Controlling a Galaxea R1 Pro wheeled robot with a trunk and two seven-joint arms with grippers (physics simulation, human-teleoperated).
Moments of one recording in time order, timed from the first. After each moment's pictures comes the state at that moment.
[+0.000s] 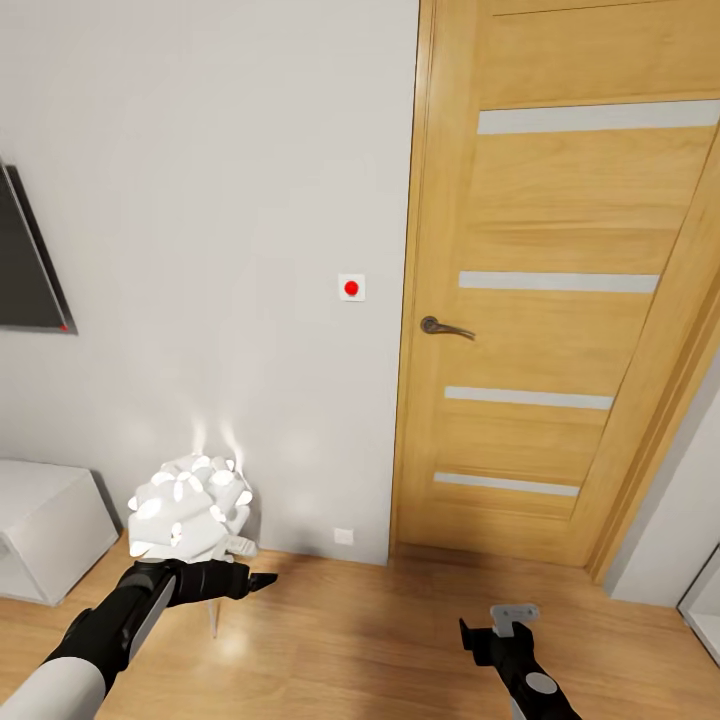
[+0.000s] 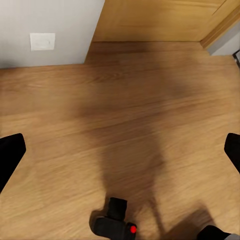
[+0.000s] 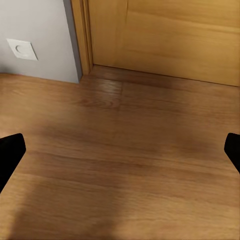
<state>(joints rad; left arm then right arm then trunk) -0.55 0.20 -0.05 -0.71 0.01 0.46 -0.75 -0.33 -0.03 0.04 -0.61 0.00 -0.04 -0.04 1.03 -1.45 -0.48</state>
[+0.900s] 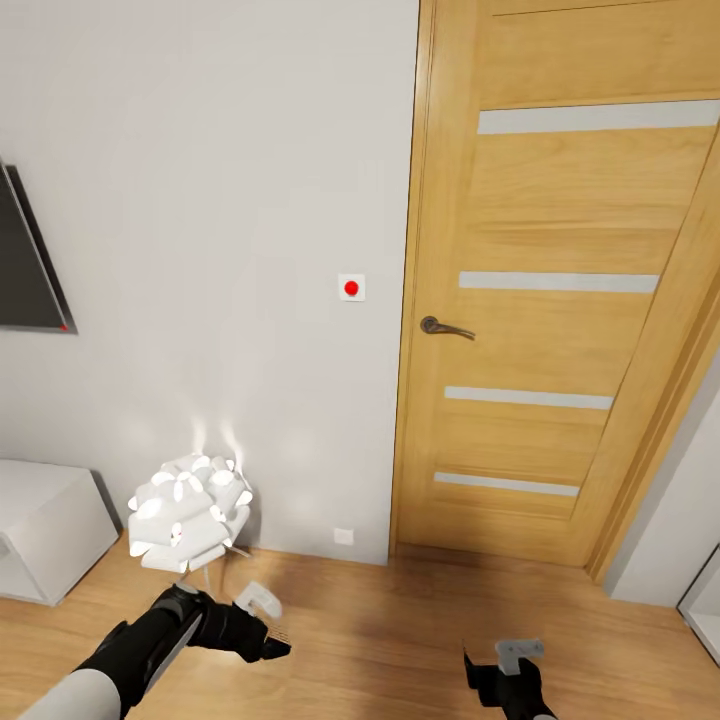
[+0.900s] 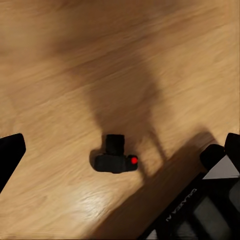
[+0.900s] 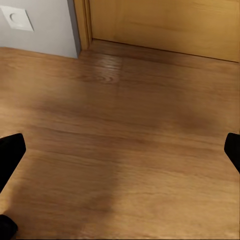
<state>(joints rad) -0.55 0.19 -0.38 -0.59 0.01 0.44 -0.75 -0.32 -0.03 0.04 -0.43 0.00 -0.16 -0.04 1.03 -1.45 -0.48</state>
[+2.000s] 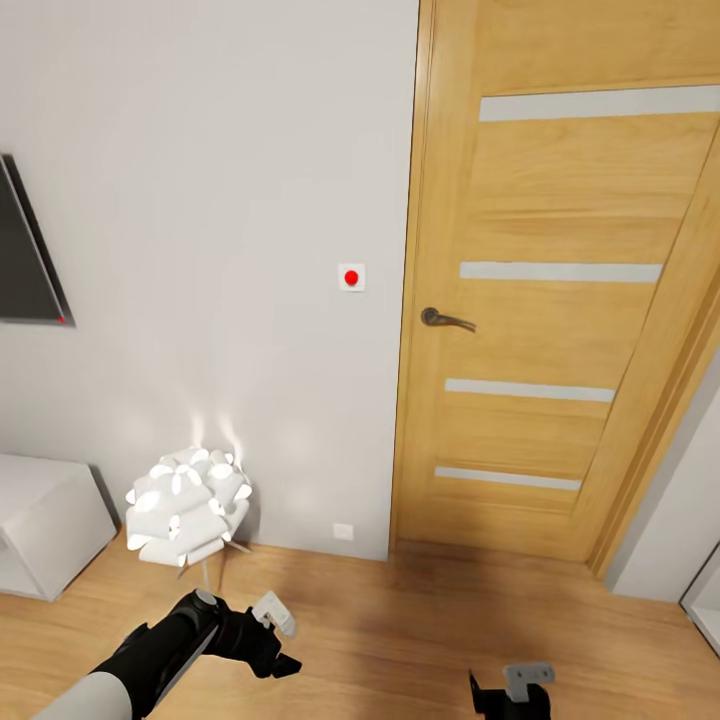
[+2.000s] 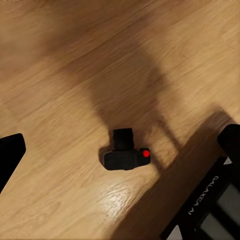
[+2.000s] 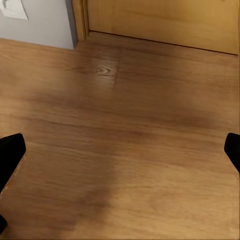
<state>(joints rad) -0.55 0.17 -0.52 -0.60 0.01 0.38 -0.71 -0.32 -0.03 0.04 -0.30 0.00 -0.31 -0.04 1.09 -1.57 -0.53</state>
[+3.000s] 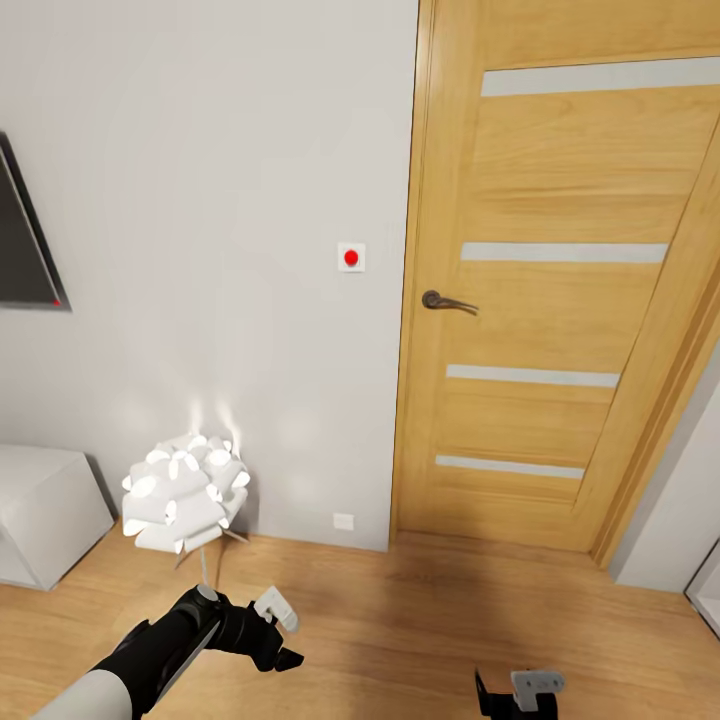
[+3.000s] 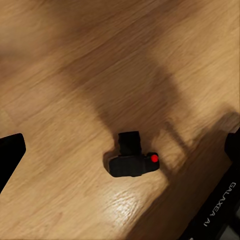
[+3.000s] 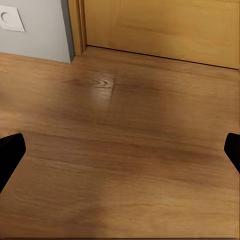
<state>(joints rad) -0.55 0.17 -0.52 -0.63 0.01 0.38 -0.70 -0.32 -0.05 0.04 -0.22 0.00 -0.51 -0.04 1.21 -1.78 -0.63</state>
